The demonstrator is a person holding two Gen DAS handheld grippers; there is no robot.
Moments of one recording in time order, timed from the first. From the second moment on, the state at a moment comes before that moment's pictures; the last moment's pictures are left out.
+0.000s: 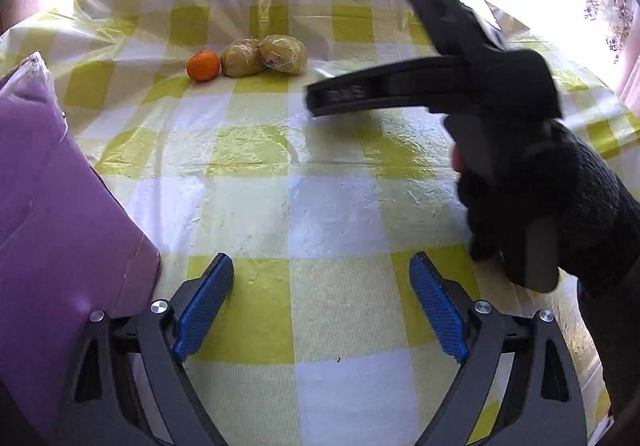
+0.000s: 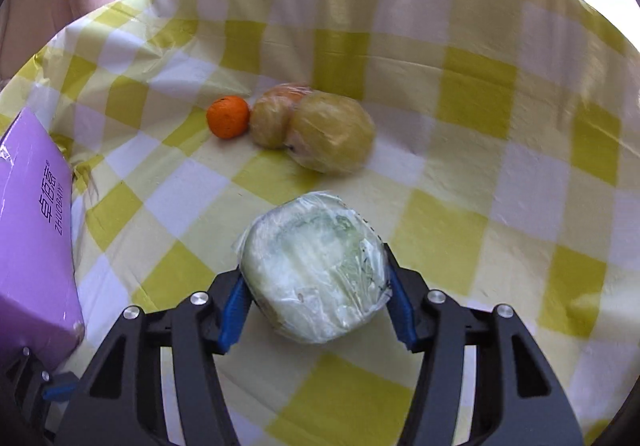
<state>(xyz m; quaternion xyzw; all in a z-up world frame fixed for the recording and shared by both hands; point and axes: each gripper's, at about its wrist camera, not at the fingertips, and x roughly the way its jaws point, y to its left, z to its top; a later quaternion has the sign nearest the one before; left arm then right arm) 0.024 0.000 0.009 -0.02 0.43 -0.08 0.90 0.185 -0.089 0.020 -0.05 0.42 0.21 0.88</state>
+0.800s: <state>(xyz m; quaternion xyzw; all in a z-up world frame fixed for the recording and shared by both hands) 0.274 -0.025 0.011 -0.07 0.46 0.15 0.87 0.142 -0.226 0.002 0.16 0.40 0.12 0.89</state>
